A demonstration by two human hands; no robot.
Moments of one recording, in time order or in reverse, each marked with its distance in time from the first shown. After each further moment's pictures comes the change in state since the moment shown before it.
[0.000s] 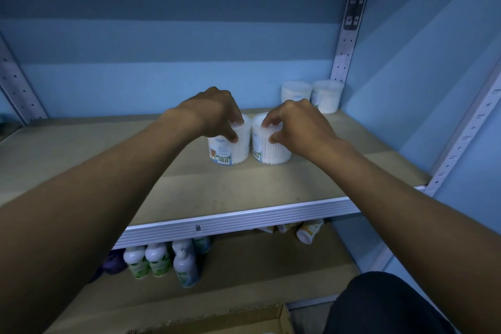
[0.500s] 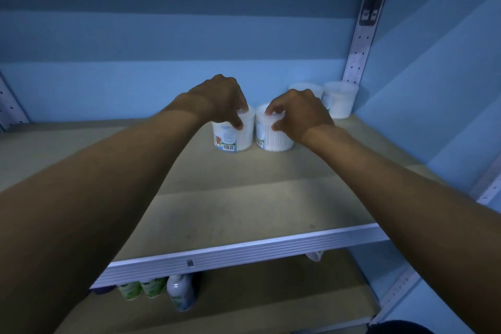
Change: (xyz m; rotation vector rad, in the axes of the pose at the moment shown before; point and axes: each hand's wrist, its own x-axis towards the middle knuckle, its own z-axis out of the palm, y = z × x) left_hand 0.080 -0.019 0.013 -0.022 0.056 0.008; right_hand 0.069 0.025 0.026 0.023 0.030 0.052
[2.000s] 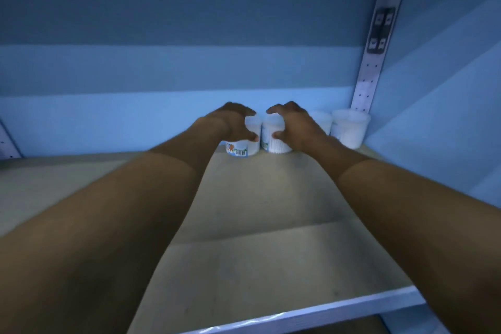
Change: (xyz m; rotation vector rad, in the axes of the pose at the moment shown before) left_hand 0.090 -0.029 0.025 0.054 -0.046 -0.010; right_hand 0.104 0.042 0.051 0.029 -0.019 -0.030
